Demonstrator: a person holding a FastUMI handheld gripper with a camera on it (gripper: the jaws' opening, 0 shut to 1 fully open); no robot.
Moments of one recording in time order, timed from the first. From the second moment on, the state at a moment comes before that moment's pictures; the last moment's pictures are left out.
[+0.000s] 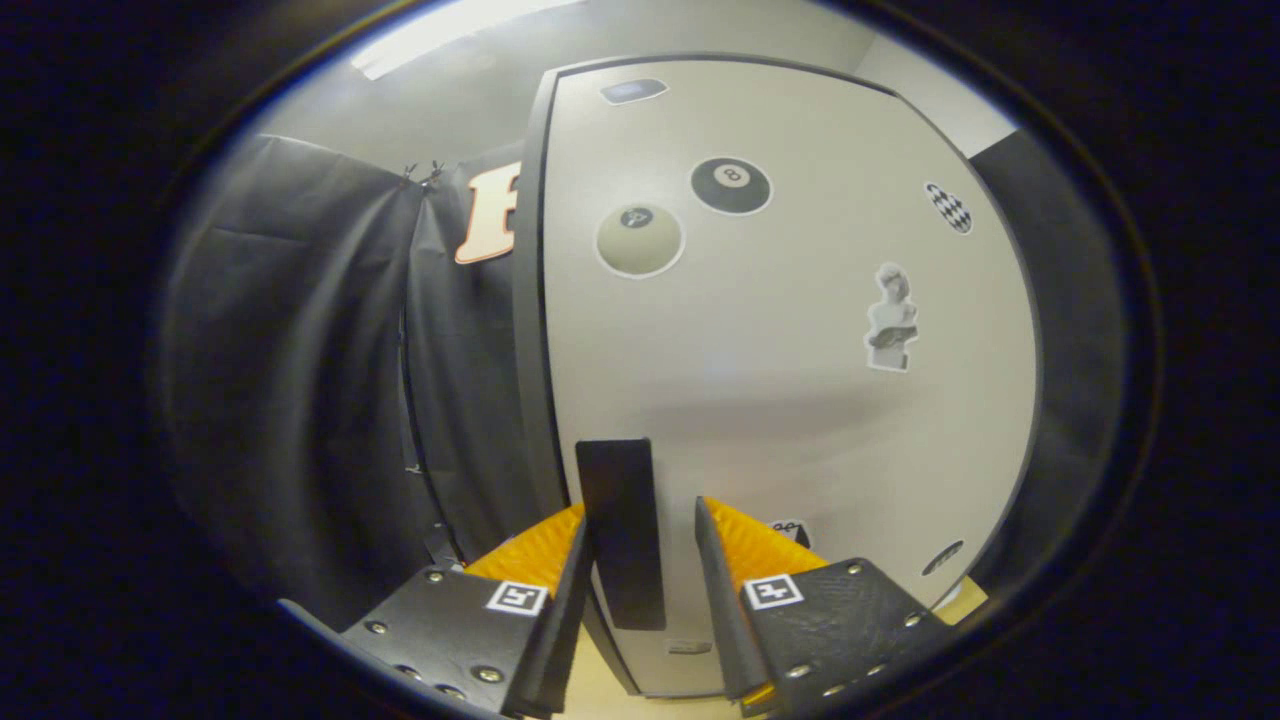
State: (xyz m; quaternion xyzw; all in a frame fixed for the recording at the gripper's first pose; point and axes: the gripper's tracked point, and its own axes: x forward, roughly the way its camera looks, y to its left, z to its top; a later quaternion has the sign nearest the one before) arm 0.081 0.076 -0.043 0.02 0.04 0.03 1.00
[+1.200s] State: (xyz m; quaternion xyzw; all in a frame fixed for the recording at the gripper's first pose) arm 0.017 0.063 -0.029 -0.02 0.01 -0.09 1.00
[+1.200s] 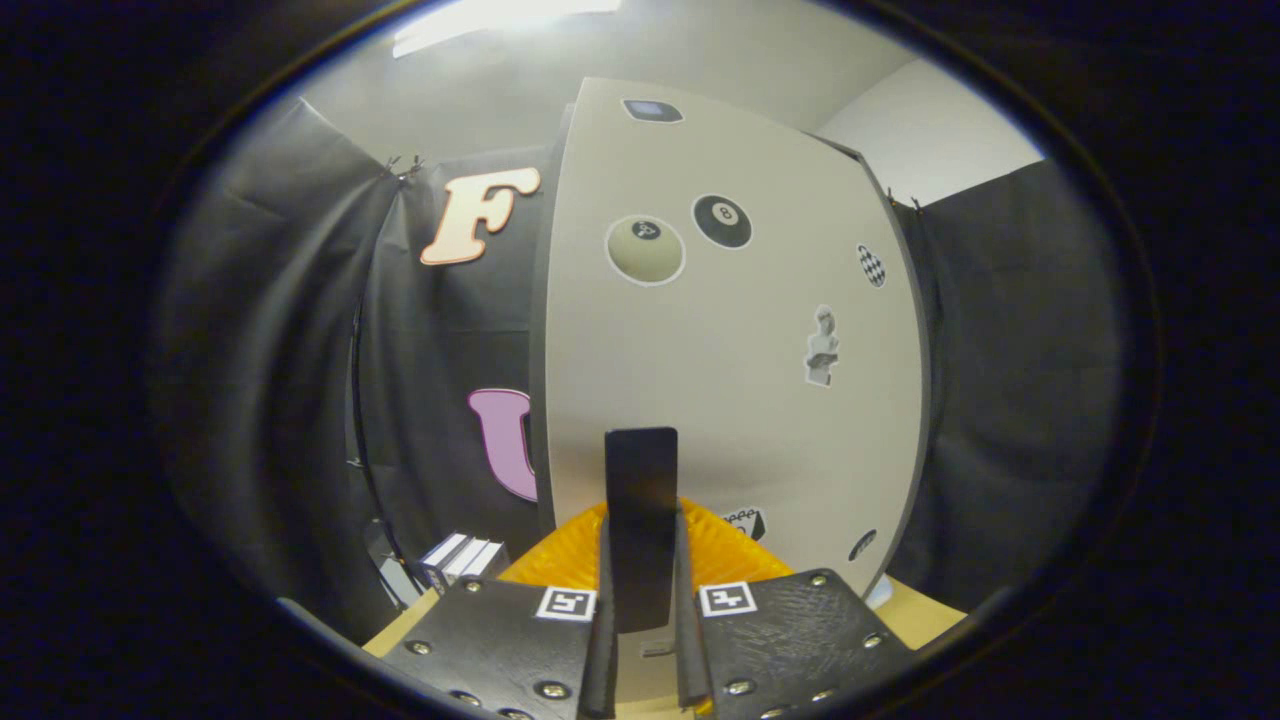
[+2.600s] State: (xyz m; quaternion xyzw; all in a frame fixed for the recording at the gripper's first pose) arm -0.139 -0.042 -0.005 0.00 0.01 -0.22 0.98
